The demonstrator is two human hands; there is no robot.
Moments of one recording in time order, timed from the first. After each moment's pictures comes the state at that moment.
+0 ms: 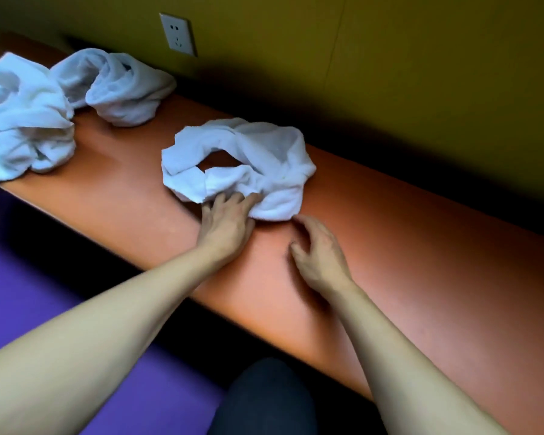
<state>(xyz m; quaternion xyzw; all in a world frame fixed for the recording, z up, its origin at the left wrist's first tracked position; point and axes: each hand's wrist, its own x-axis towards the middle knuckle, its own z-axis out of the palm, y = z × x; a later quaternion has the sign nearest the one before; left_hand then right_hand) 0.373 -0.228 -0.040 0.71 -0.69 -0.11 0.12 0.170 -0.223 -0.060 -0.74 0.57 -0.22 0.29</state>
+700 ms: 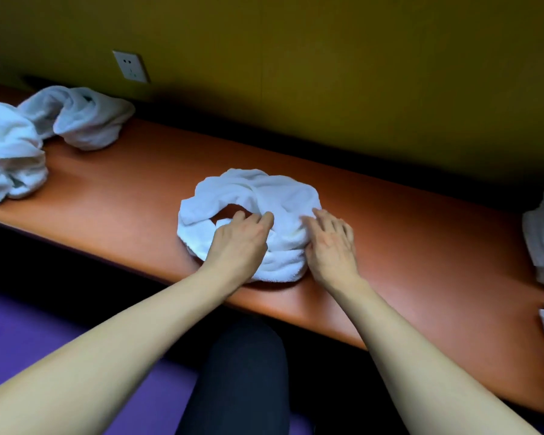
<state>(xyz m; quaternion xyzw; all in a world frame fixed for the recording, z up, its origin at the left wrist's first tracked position) 0.260 -0.139 0.041 0.64 -0.77 -0.03 0.03 0.070 -0.156 -0.021 -0.75 0.64 -0.16 0.03</state>
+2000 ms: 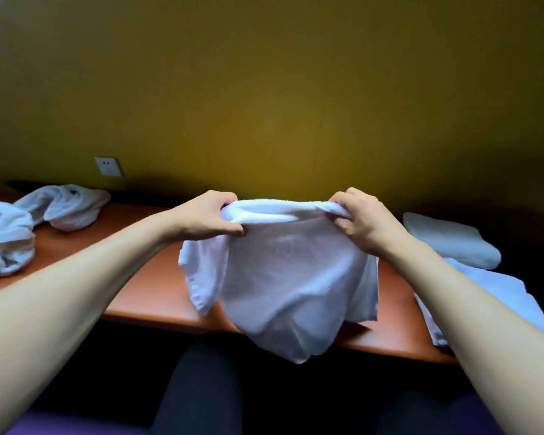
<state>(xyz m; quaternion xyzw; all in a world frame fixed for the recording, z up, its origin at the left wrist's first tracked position) 0.237 -0.098 0.252 0.48 -0.82 -0.26 0.16 -0.084 -0.047 0.238 -0.76 0.61 -0.22 0.04</state>
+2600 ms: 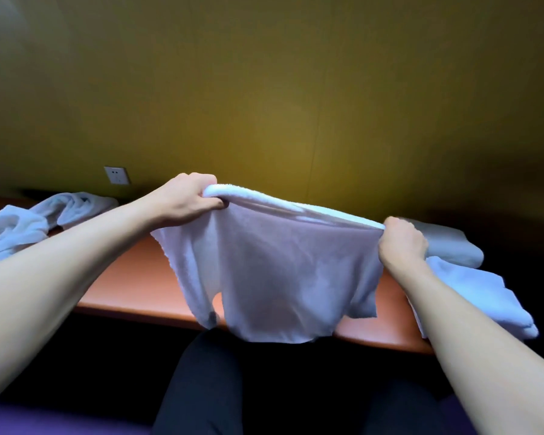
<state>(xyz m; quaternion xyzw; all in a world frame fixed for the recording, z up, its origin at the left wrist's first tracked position) 0.263 -0.059 0.301 0.52 -0.82 -0.13 0.19 -0.133 -0.015 0.201 -0.49 0.86 -0.11 -0.08</state>
